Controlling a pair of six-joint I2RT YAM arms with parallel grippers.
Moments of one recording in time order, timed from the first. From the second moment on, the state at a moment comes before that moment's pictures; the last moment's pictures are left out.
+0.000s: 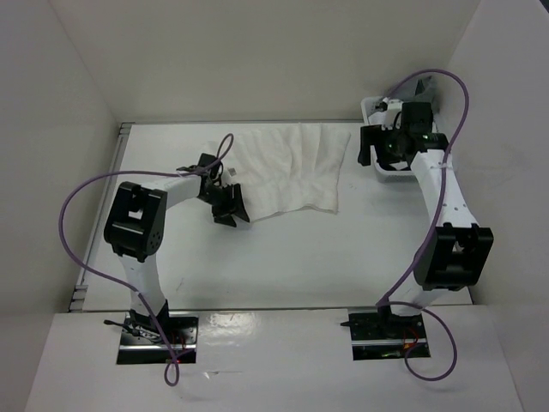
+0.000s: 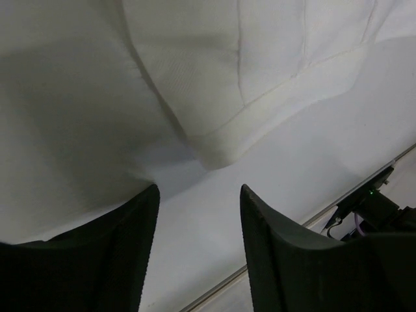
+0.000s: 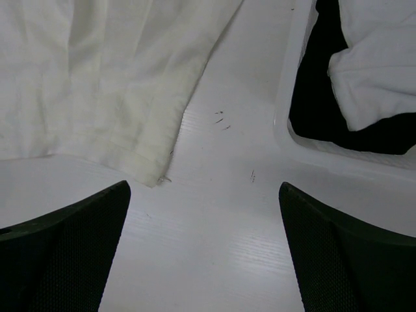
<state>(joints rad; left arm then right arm) -0.25 1.94 1.23 -0.54 0.53 -0.43 -0.05 1.59 1.52 -0.72 -0.22 -0.12</state>
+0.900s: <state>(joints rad) -0.28 2.05 1.34 -0.54 0.51 -0.56 -0.13 1.48 1.41 -0.69 -0.32 -0.14</state>
